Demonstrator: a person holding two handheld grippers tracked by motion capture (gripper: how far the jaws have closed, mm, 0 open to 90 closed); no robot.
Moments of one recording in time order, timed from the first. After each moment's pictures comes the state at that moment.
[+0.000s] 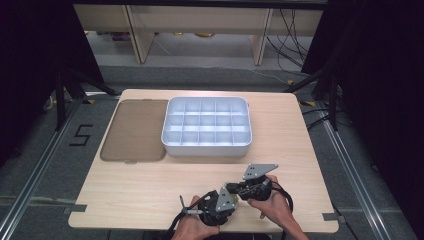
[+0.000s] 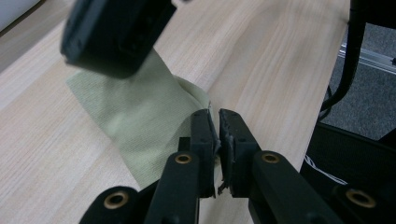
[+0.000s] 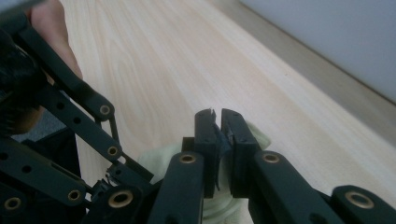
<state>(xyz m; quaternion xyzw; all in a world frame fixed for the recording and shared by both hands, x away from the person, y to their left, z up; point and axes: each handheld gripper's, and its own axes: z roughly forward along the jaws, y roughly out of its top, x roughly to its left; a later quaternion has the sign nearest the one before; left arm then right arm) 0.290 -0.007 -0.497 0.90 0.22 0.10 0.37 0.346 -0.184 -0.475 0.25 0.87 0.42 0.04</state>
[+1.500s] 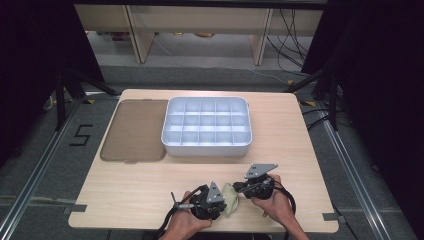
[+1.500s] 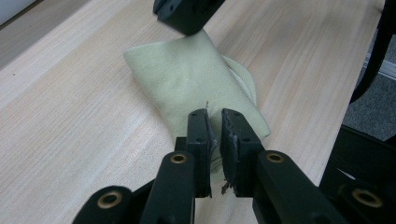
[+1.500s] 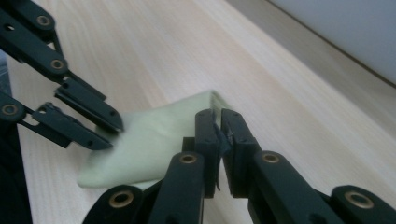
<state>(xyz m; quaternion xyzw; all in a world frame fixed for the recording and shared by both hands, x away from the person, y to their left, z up) 0.301 0.013 -0.497 0.89 0.27 0.08 0.37 0.353 -0.199 -0.486 0.29 0.88 0.37 0.08</state>
